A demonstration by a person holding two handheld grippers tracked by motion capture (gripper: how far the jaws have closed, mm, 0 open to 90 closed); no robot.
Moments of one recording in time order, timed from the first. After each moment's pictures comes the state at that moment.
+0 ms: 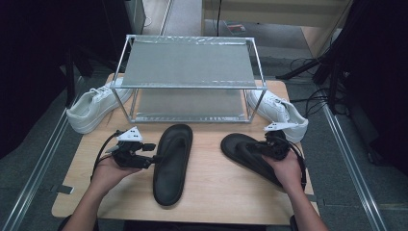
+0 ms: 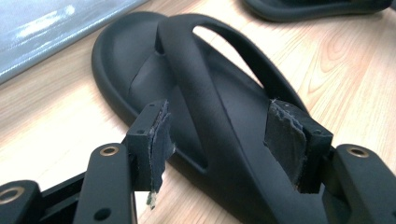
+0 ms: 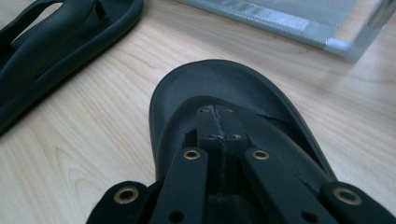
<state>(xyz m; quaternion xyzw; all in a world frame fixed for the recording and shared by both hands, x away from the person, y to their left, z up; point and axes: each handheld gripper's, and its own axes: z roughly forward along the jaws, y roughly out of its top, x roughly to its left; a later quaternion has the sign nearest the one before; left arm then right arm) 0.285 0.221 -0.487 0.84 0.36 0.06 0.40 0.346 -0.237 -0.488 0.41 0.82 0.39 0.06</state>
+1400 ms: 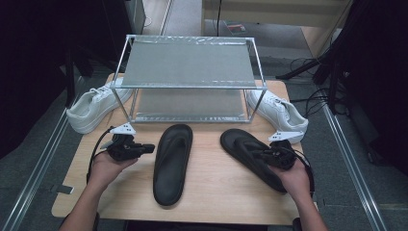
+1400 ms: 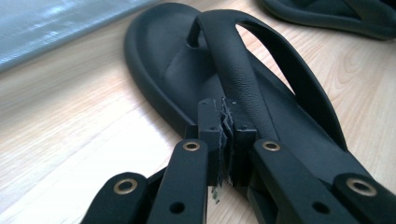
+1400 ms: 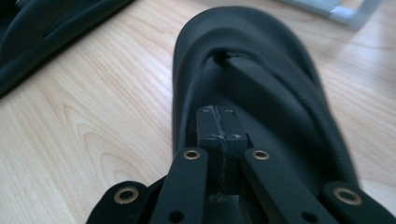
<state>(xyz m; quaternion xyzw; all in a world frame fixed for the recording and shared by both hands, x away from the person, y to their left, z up) 0.305 0.239 -0.498 0.82 0.39 0.03 0.41 0.317 -0.249 -0.491 0.39 0.84 0.37 0.06</state>
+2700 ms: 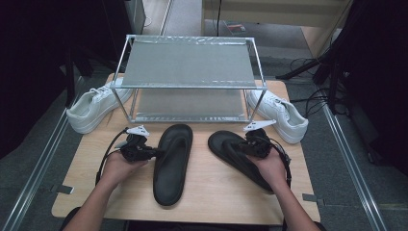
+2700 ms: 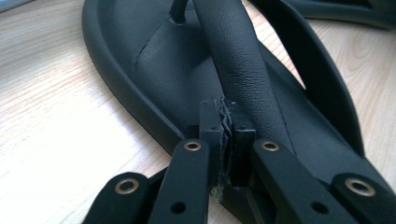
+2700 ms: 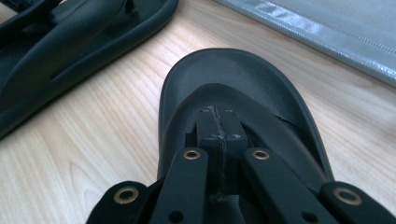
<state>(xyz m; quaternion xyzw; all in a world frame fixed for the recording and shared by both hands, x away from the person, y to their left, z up) 0.318 0.216 -0.517 0.83 0.40 -0.01 0.39 0.349 -0.185 -0.488 0.36 0.85 0.37 0.07</state>
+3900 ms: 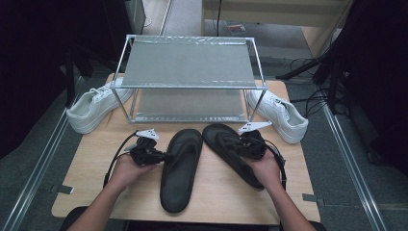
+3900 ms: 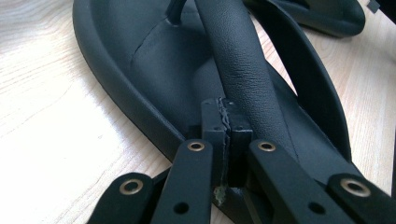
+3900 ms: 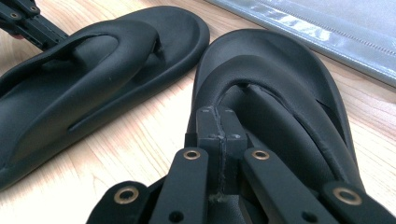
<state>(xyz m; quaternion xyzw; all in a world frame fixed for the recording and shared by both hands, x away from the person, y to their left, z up) 0.312 0.187 -0.519 0.84 0.37 -0.04 0.40 0.339 -0.171 -0.487 0.36 0.85 0.39 0.06</state>
